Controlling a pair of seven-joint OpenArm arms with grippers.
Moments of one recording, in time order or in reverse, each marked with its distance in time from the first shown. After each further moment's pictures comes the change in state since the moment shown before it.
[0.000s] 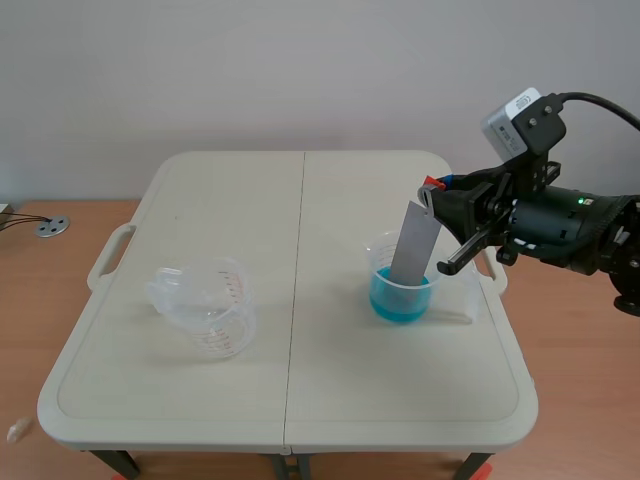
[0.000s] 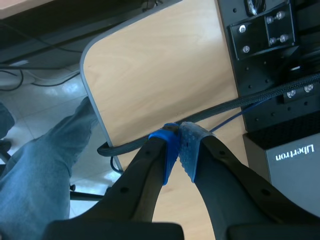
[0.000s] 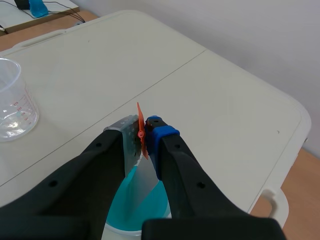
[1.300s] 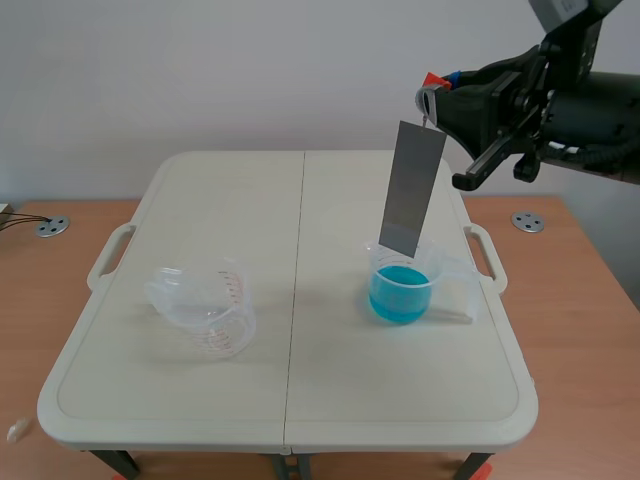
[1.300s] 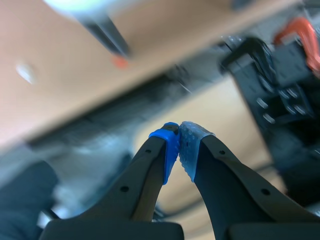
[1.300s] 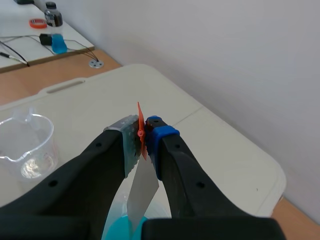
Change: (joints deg) left arm -0.4 -9.0 -8.2 15.4 -0.1 0.2 1.0; right arm -0.2 5.0 0.6 20.4 18.5 0.1 -16.4
